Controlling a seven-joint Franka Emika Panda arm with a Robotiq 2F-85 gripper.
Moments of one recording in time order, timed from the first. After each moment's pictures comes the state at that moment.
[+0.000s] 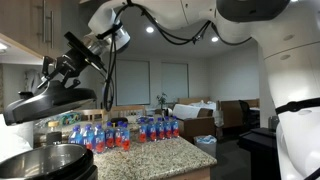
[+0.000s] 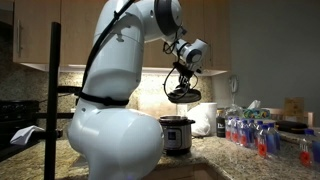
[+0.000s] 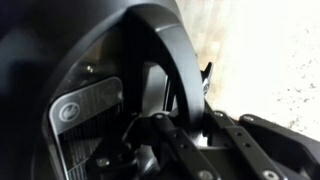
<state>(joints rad) 0.21 0.13 0.17 -1.60 0.68 2.08 0.33</state>
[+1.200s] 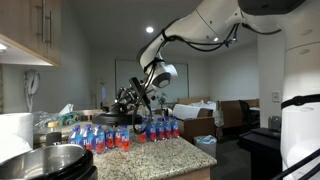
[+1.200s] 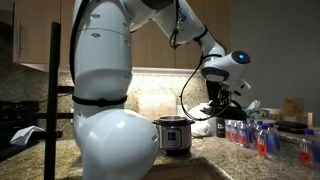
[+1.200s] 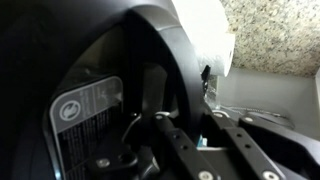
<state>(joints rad) 0.03 -0.06 0.00 -2.15 1.43 2.53 -0.25</state>
